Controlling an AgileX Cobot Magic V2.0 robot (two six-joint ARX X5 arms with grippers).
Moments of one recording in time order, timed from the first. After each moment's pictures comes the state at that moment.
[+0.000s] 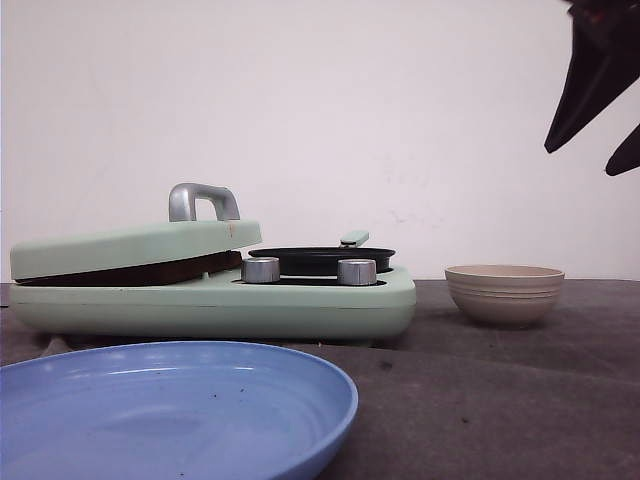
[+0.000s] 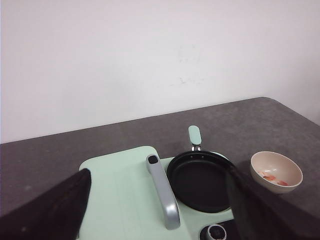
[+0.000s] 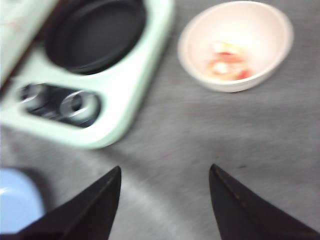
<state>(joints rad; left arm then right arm) -0.16 0.70 0.99 -0.41 0.26 0.00 0.30 0.97 0.76 -0.48 -0.13 0.33</state>
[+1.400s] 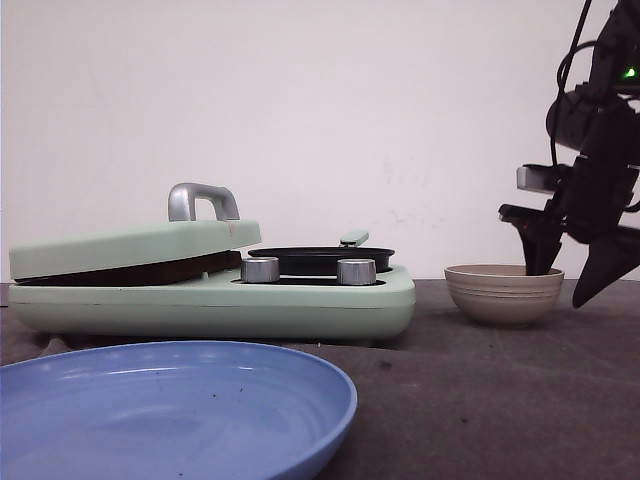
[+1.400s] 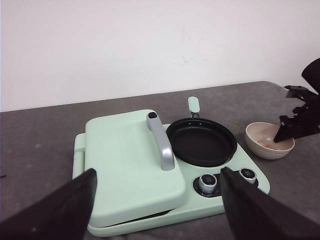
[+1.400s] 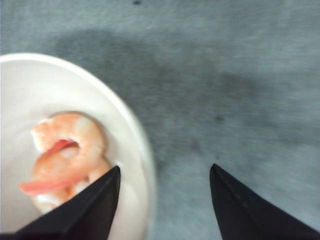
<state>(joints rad) -0.16 0.39 0.83 -0.61 0.23 -0.01 0.02 2.00 1.46 -0.61 -0.22 0.09</state>
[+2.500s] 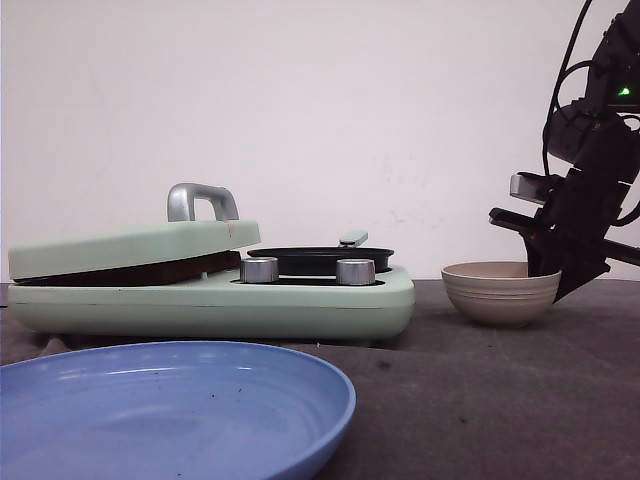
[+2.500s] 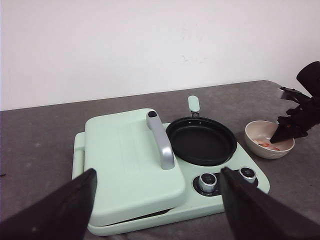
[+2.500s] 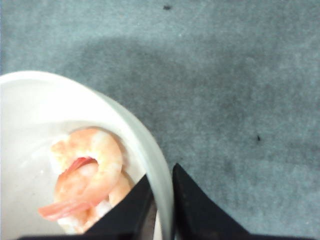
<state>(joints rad) -0.16 0.39 0.83 -0.61 0.23 -0.01 0.02 2.03 1.48 -0.57 -0.31 0.11</state>
